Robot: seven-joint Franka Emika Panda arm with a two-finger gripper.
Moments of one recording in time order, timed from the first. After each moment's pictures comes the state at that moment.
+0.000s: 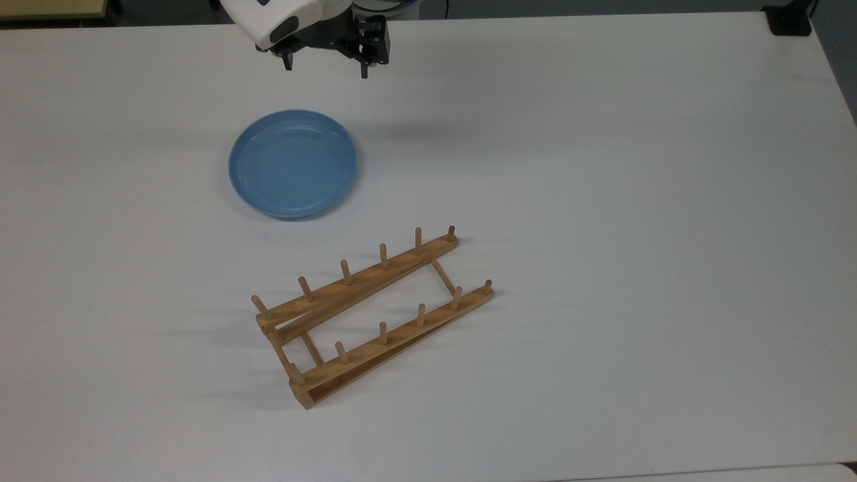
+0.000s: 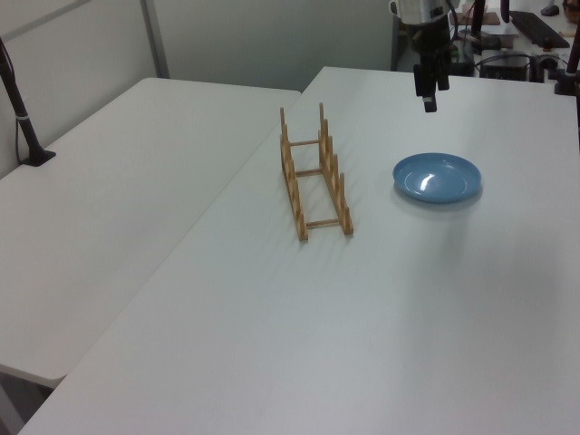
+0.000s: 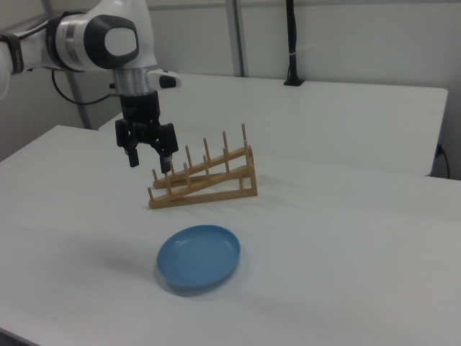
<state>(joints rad) 0.14 0.13 -0.13 -1.60 -0.06 1.53 0.04</state>
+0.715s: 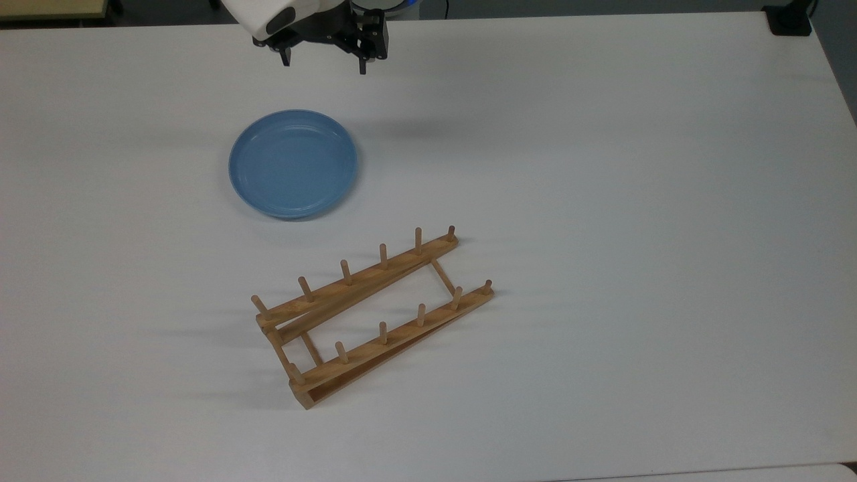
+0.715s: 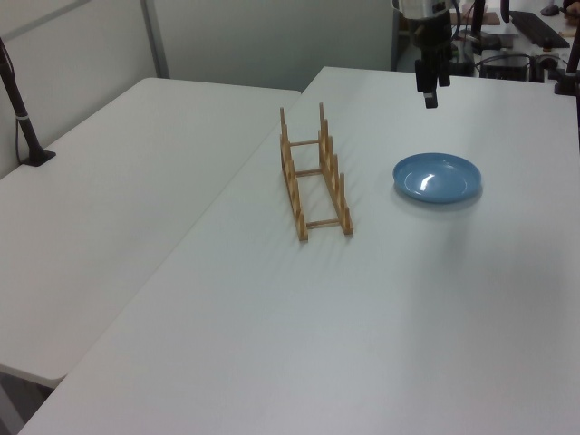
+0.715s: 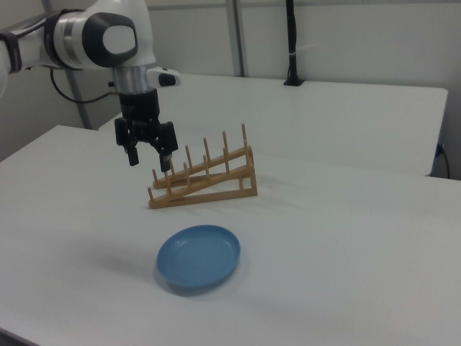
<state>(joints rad) 0.14 0.12 -0.13 -1.60 -0.06 1.53 0.04</state>
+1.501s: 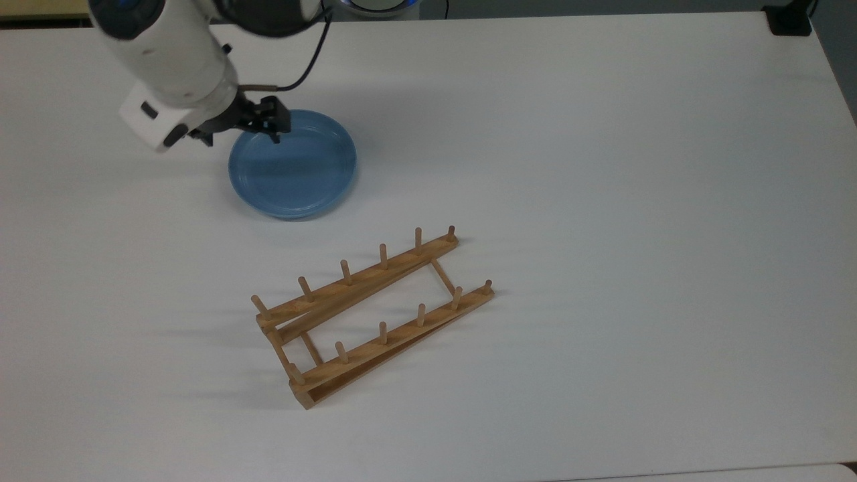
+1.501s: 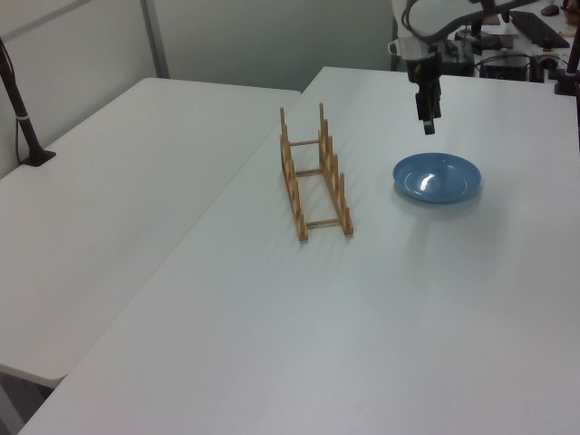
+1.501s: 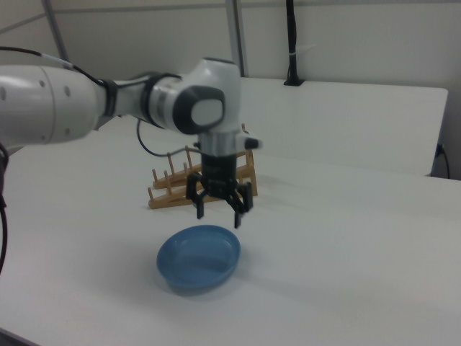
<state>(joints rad) -0.09 0.36 -0.17 -1.61 0.00 1.73 -0.35</state>
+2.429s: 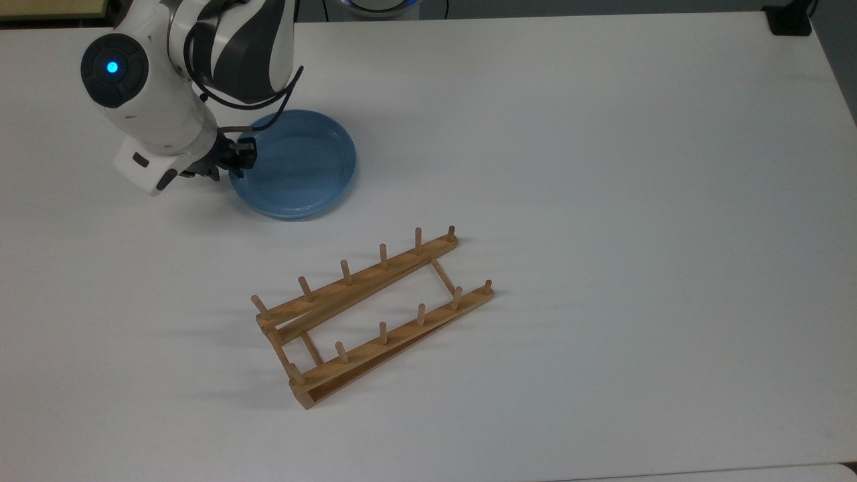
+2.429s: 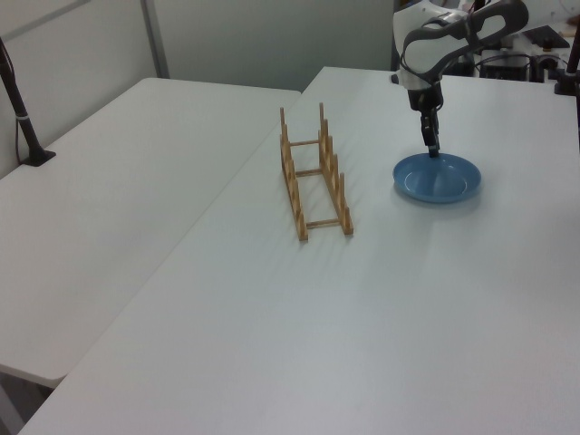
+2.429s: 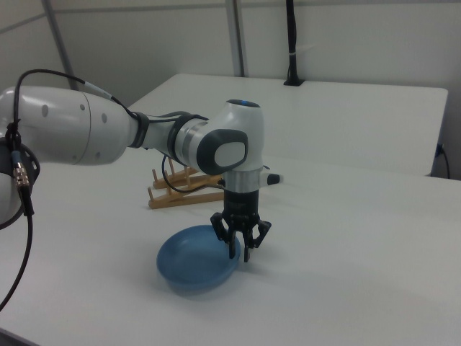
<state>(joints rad) -0.09 0.48 -0.23 -1.65 0.02 1.88 -0.51</state>
